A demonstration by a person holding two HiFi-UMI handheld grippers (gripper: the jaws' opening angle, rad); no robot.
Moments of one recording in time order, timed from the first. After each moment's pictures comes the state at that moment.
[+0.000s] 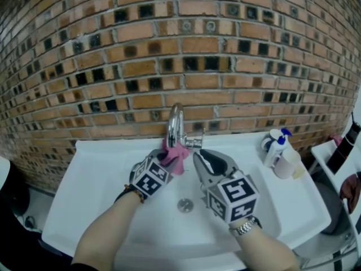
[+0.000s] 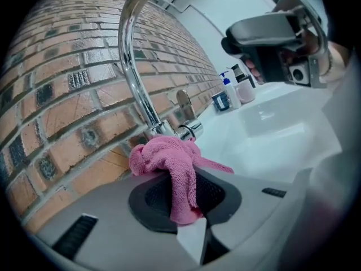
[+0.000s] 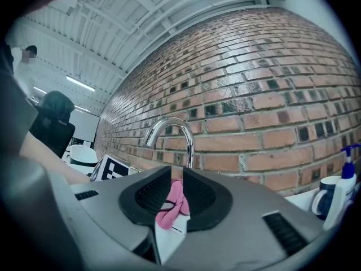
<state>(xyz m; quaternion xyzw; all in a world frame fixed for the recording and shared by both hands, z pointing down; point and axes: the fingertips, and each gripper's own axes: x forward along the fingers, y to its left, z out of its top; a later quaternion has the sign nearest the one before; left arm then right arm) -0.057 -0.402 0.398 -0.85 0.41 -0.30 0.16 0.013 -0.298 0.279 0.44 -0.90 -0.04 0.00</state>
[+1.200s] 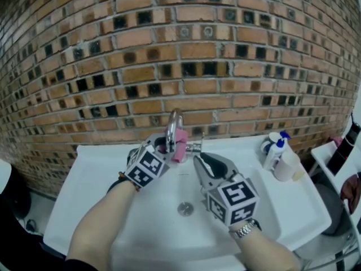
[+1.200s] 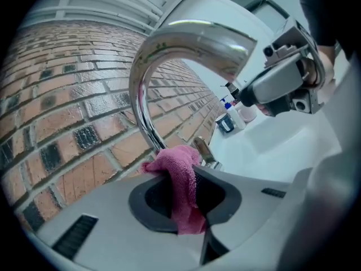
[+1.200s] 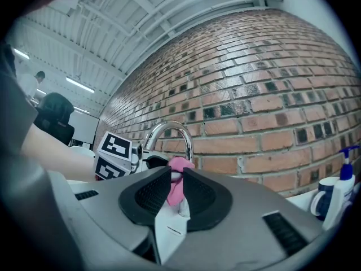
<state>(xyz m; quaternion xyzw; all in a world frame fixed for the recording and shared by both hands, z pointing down) -0.042 -0.403 0.300 -0.85 0.39 -0.22 0.27 0.016 -0.296 0.274 0.44 -0.90 -0.04 -0.01</state>
